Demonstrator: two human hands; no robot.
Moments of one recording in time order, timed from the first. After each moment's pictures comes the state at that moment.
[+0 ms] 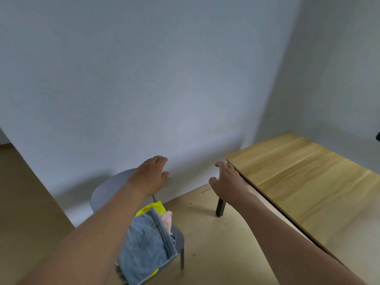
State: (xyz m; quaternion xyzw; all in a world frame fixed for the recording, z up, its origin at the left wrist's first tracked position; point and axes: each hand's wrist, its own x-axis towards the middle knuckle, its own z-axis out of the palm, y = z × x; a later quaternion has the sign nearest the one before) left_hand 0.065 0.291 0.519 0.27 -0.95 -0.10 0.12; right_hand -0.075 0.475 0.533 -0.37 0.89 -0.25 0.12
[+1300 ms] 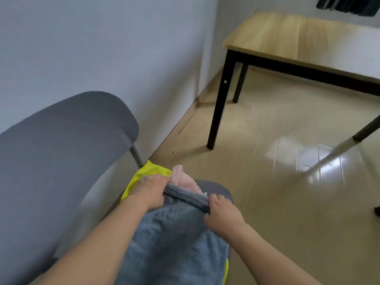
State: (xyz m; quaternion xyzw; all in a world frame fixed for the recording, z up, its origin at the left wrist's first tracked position) left_hand -0.009 0.013 -0.034 -0.02 -0.98 -0.08 -0.18; right_hand 0.006 0.235 -0.043 -0.12 0.96 -0.08 0.23
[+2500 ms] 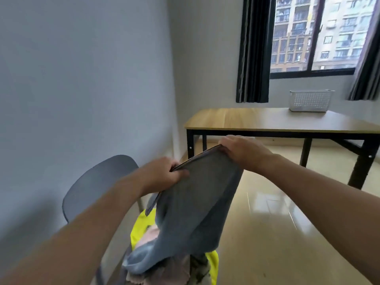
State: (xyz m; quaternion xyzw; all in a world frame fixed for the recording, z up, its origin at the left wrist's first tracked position) left_hand 0.188 0.074 0.230 -0.20 -0.96 -0.20 0.02; right_hand 0.144 0.330 0.231 -0.23 0.93 0.01 -0.27
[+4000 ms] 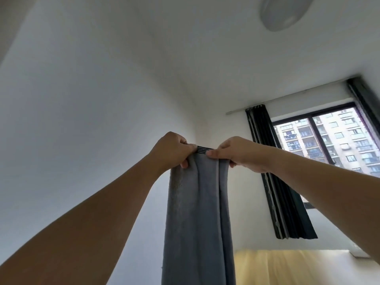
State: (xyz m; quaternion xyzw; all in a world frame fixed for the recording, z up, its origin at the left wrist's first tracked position) left_hand 0.281 0.088 0.622 -0.20 -0.82 -0.28 0.45; right_hand 0.252 0.281 0.613 -0.35 0.81 -0.40 -0.25
